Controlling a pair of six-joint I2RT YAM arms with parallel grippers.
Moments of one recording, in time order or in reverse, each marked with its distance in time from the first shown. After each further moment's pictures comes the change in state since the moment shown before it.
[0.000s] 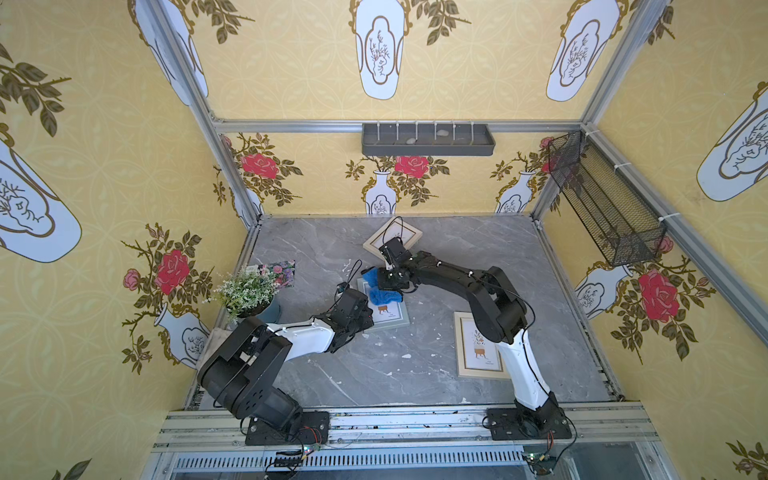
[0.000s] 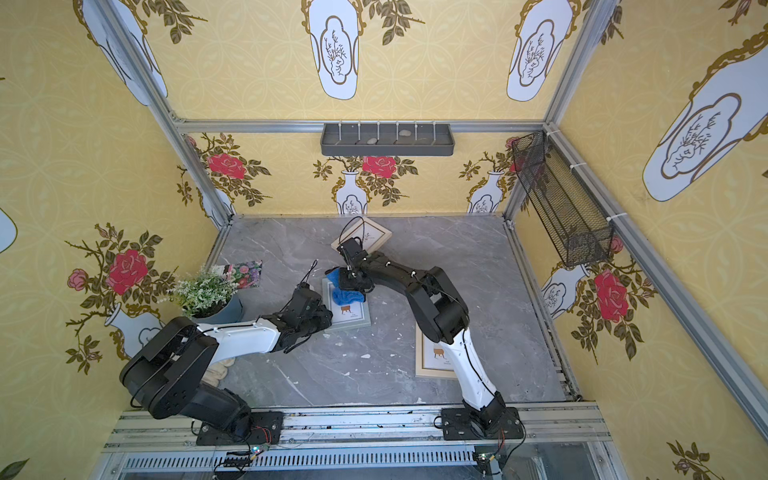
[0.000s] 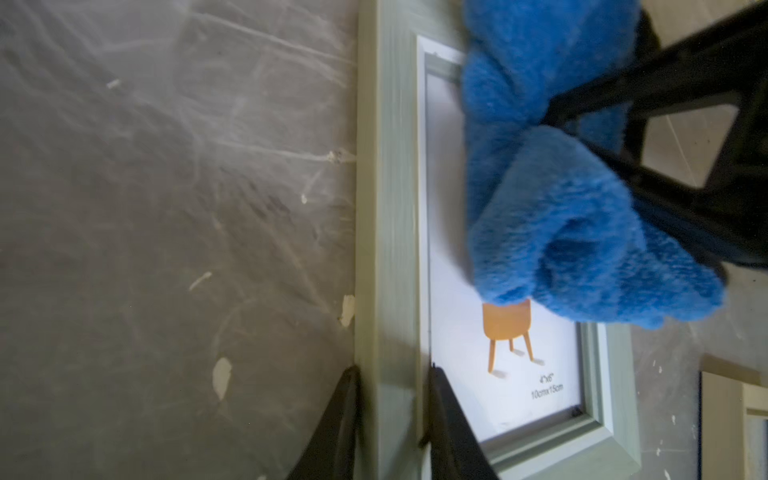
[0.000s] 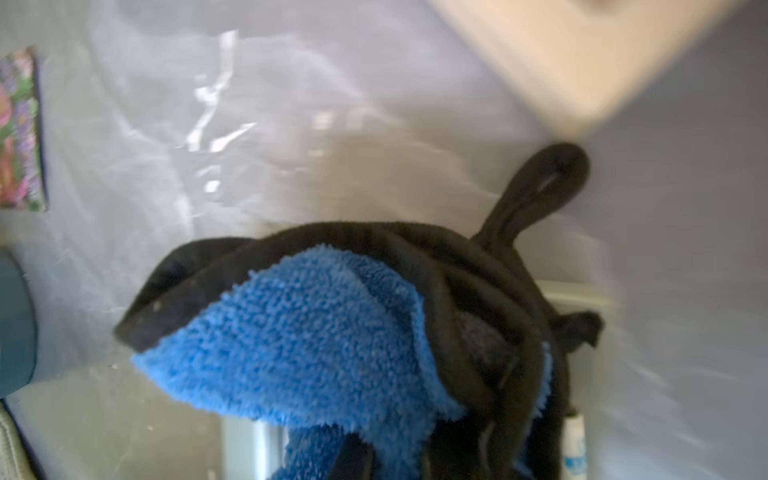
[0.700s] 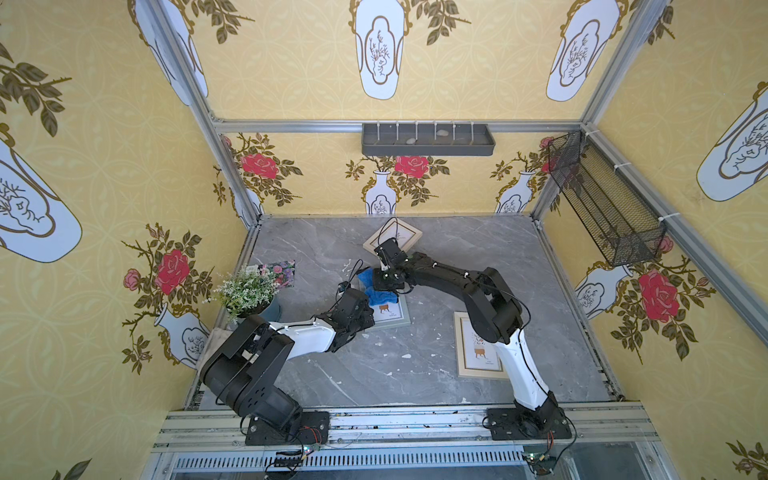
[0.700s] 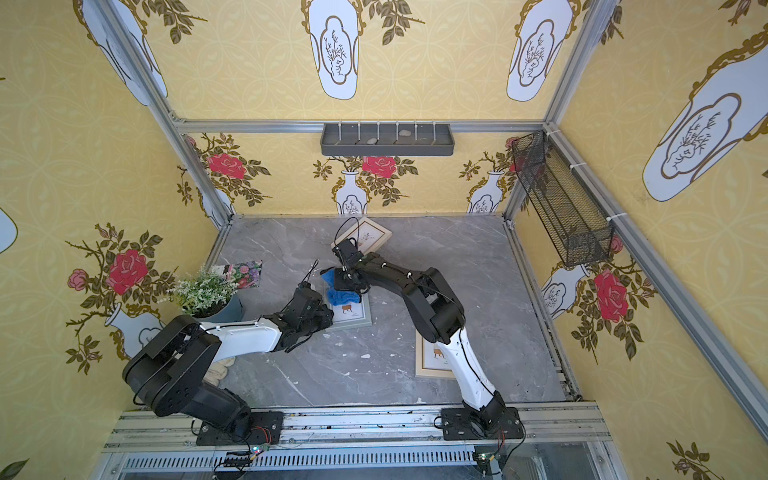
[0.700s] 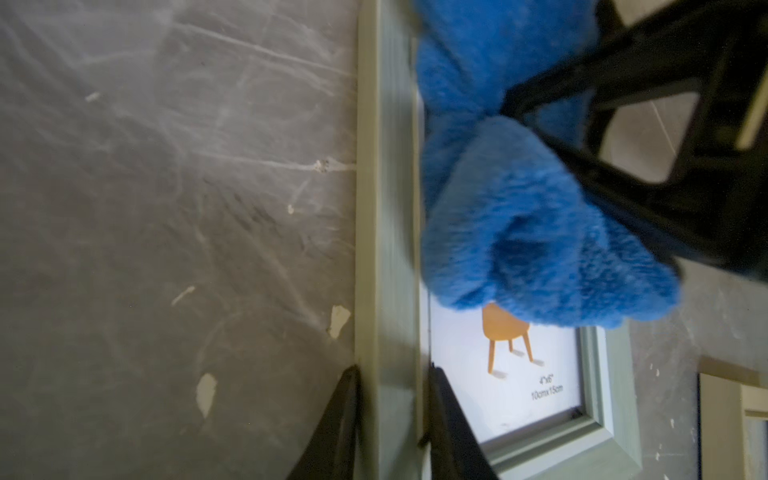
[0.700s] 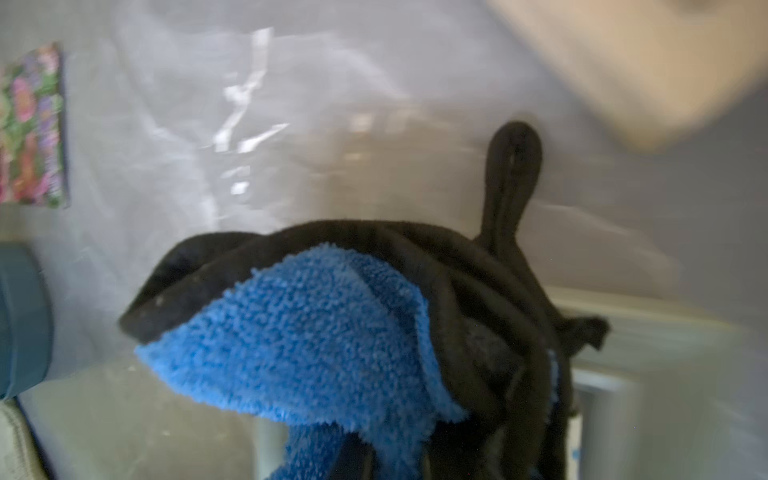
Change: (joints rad) left arm -0.002 0.016 0.002 0.027 -0.001 0.010; right arm 0.009 0.011 0.017 0.008 0.003 0.010
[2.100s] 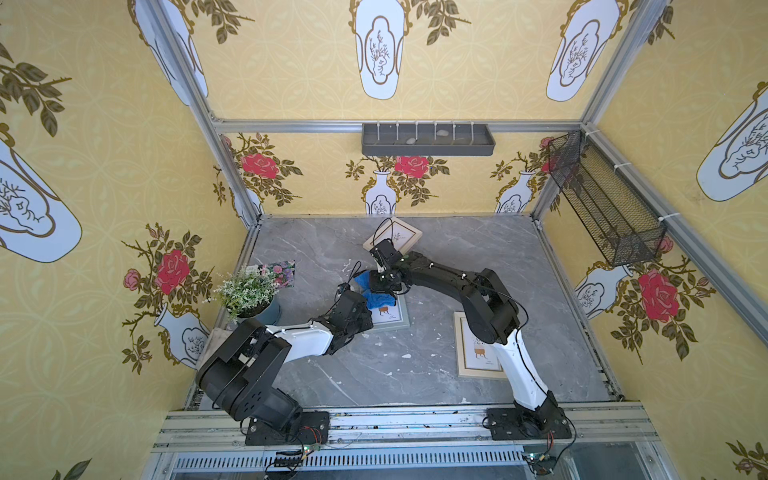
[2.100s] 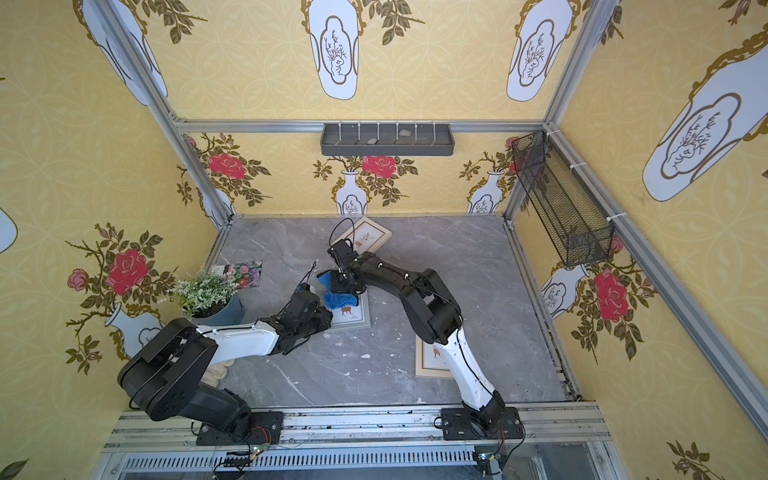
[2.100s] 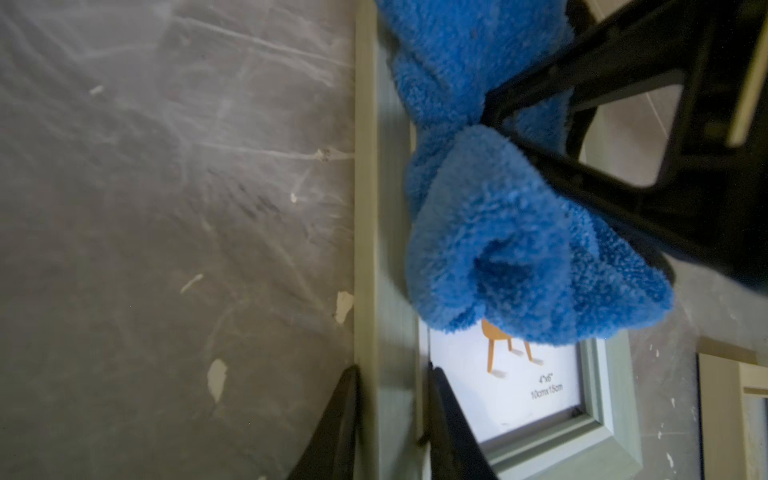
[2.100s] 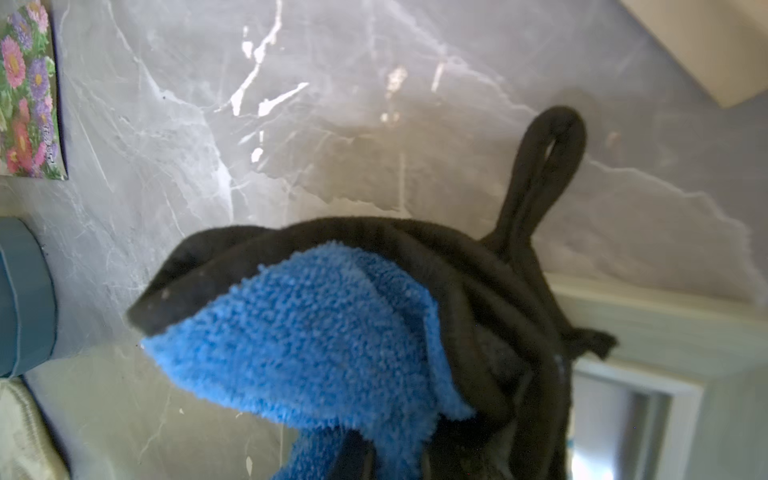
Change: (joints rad) left arm 0.002 -0.033 -0.040 0.026 0.018 0.031; right arm -0.013 -0.013 0.005 -0.069 -0.020 0.008
